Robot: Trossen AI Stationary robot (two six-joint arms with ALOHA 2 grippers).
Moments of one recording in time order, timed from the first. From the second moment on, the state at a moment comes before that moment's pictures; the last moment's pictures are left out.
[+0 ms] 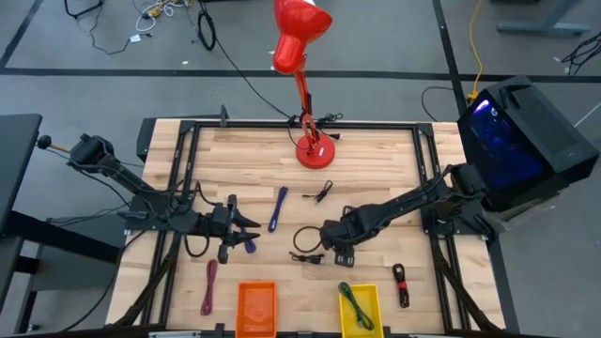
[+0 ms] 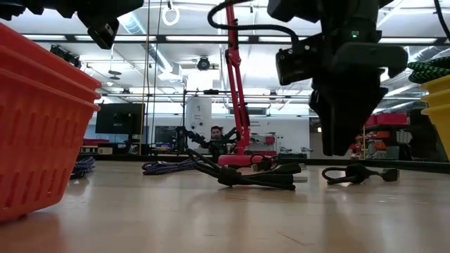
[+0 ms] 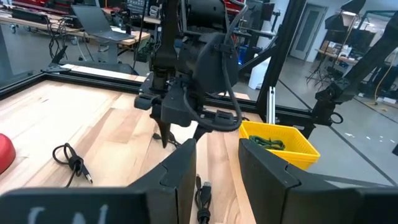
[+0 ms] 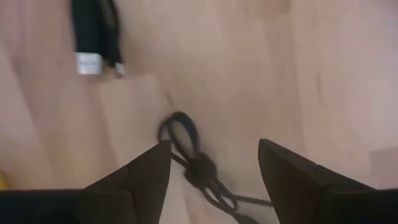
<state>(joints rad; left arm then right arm) -0.56 1.00 0.39 0.55 -0.54 -0.26 0.29 1.81 1.19 -0.78 0.06 0.48</state>
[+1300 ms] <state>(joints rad) -0.56 1.00 0.39 0.55 -0.54 -0.28 0.31 1.81 1.03 -0.59 0.05 0.50</state>
